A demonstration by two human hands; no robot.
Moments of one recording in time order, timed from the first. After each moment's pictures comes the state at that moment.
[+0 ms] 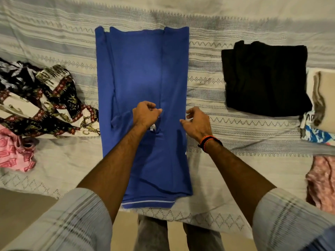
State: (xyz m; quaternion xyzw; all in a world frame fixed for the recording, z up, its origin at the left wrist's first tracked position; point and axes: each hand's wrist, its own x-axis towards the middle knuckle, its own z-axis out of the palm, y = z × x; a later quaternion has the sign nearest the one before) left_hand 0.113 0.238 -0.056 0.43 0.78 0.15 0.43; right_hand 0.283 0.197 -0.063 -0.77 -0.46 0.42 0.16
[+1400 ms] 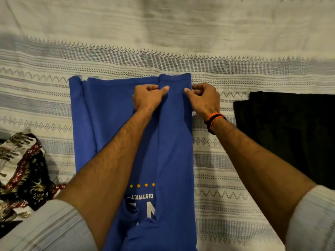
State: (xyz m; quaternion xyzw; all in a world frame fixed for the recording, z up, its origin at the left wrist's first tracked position) left_hand 0.155 0.511 -0.099 0.35 0.76 0.27 0.47; right_hand 0.309 0.485 -0.100 -0.79 -0.37 0.38 0.29
